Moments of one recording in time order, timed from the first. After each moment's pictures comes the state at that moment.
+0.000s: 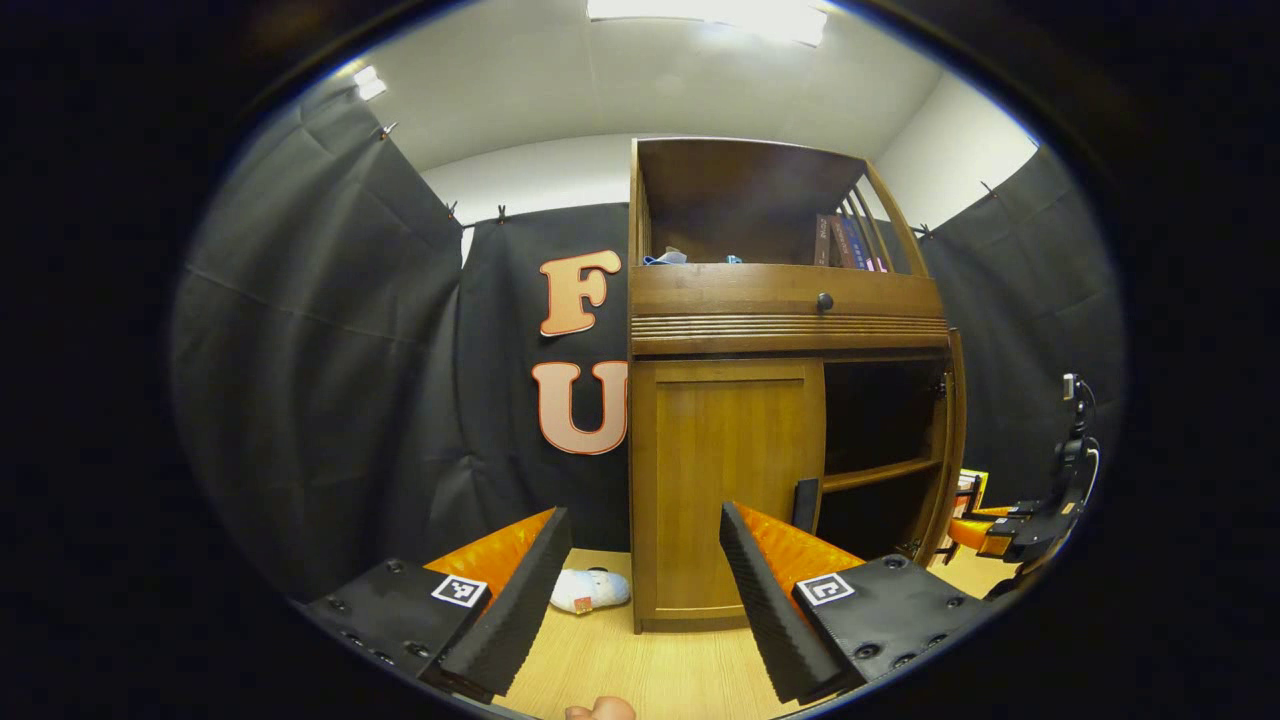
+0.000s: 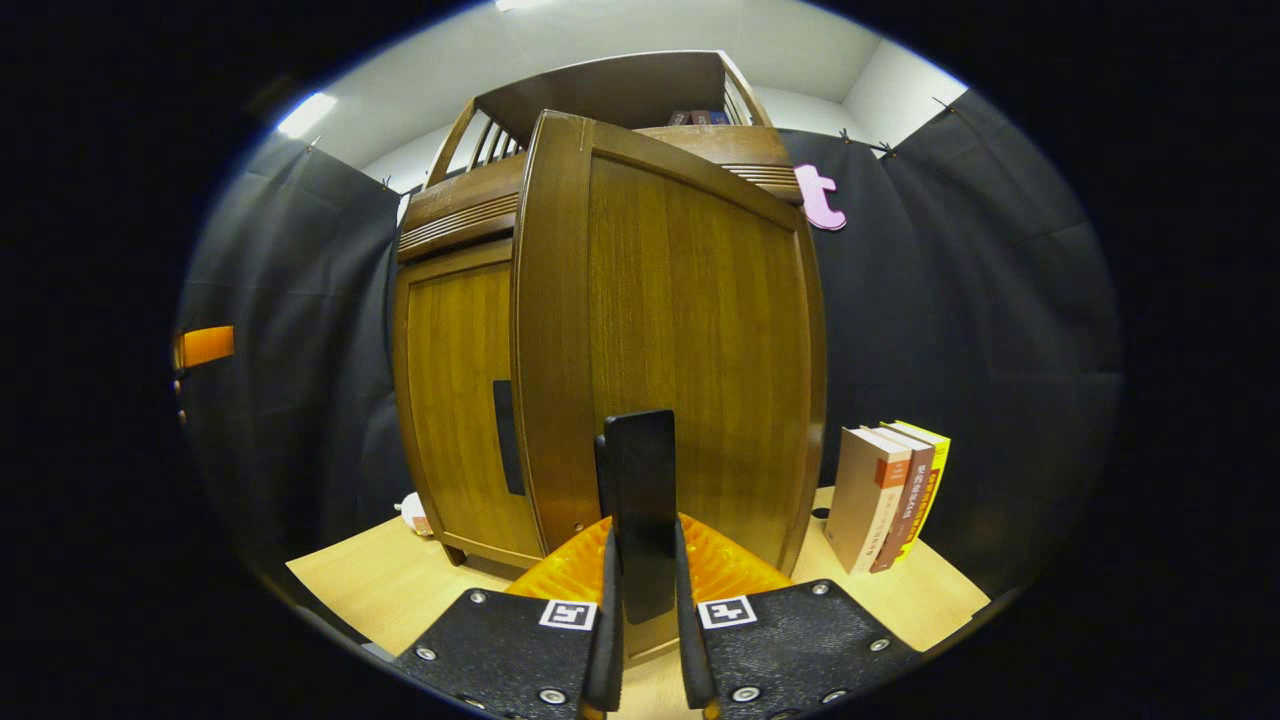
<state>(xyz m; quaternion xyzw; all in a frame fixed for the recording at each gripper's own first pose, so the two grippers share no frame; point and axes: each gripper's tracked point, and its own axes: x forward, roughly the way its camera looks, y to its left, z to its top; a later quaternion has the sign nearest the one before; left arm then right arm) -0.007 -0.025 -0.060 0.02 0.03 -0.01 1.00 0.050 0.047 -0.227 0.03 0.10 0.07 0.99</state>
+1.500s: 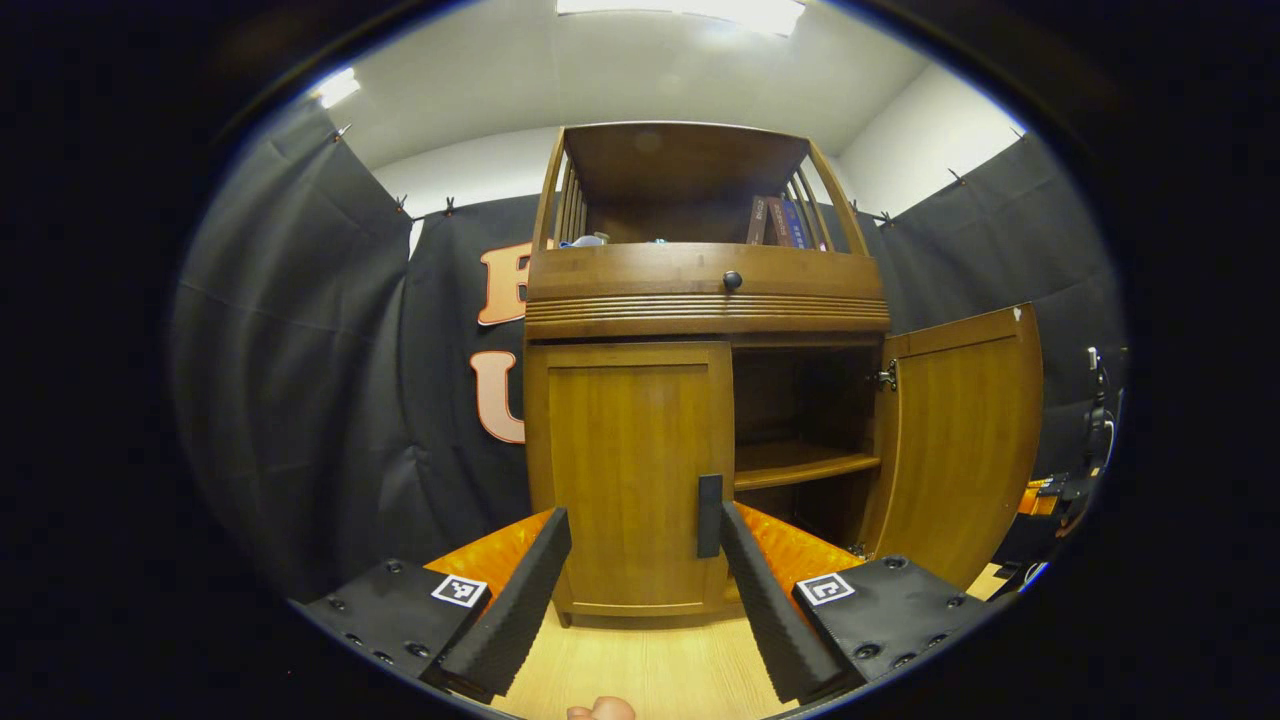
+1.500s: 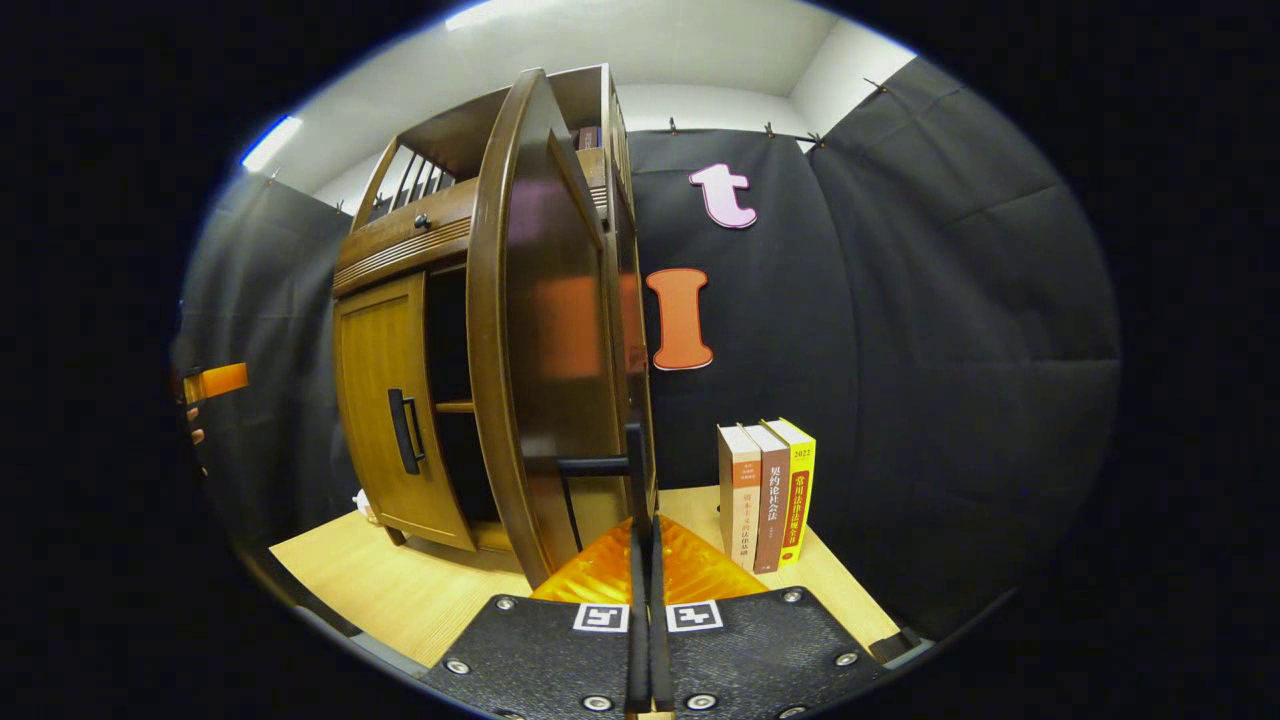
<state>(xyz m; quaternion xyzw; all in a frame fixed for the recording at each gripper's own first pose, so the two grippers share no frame) 0.008 -0.143 -0.081 0.02 0.05 -0.05 1.00 0.014 -0.147 -0.213 0.05 0.11 0.04 0.99</state>
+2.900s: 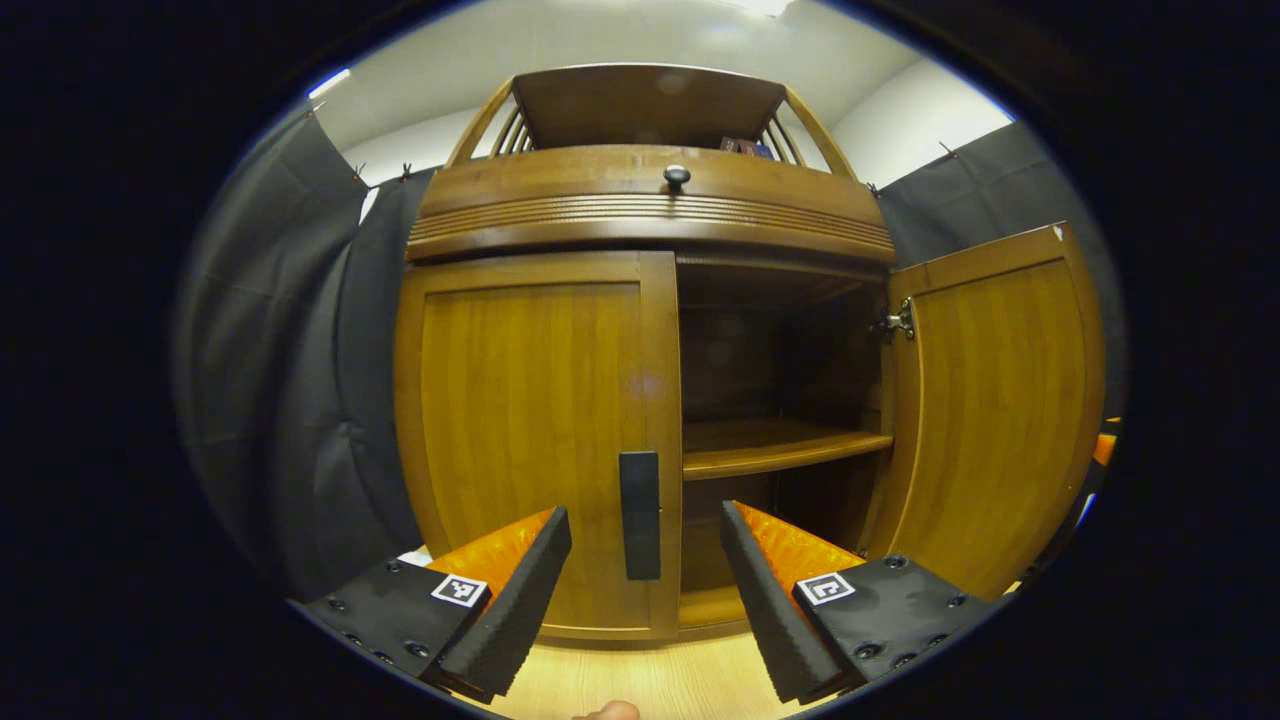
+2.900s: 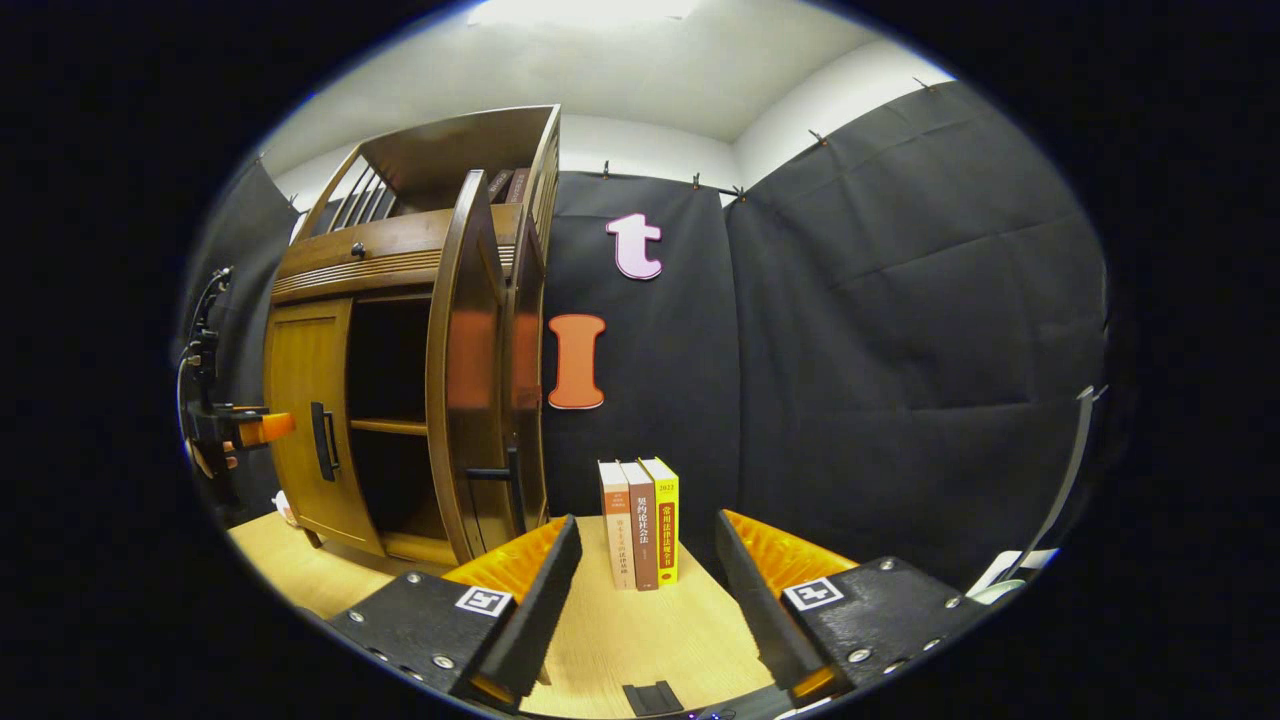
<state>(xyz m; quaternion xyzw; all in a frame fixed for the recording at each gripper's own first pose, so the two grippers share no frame) 0.134 -0.221 -0.188 0.01 0.08 -0.09 0.99 -0.051 -0.234 -0.167 -0.01 0.04 -0.12 0.99</state>
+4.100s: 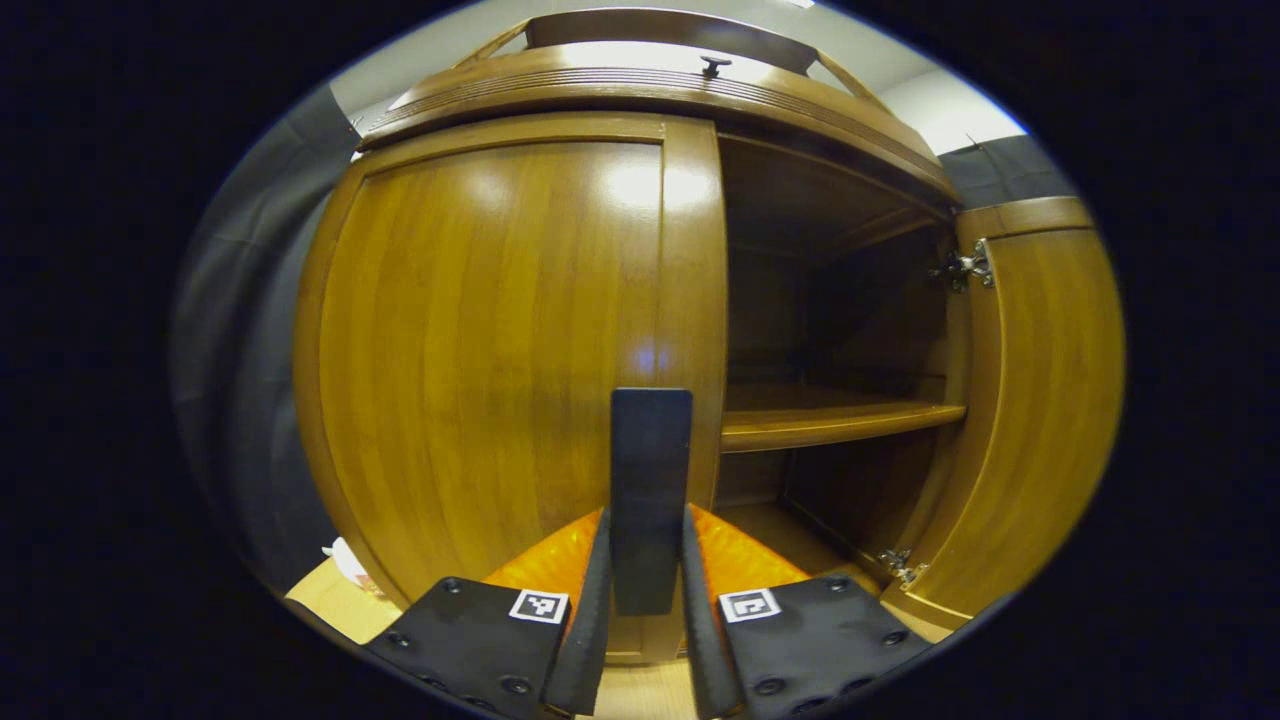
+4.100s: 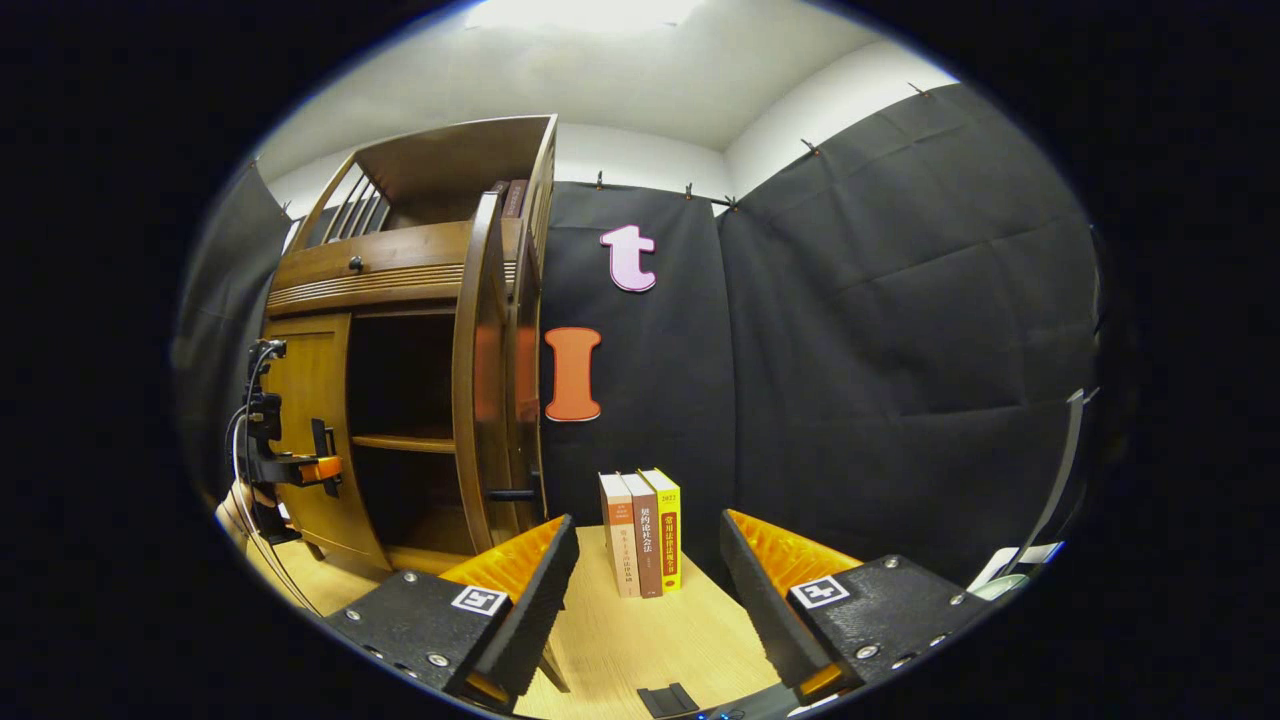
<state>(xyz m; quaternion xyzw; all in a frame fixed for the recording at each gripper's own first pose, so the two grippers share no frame) 0.219 -0.227 -0.264 -0.01 0.13 -0.10 0.99 -0.059 -0.219 -0.154 0.00 0.03 -0.13 0.99</state>
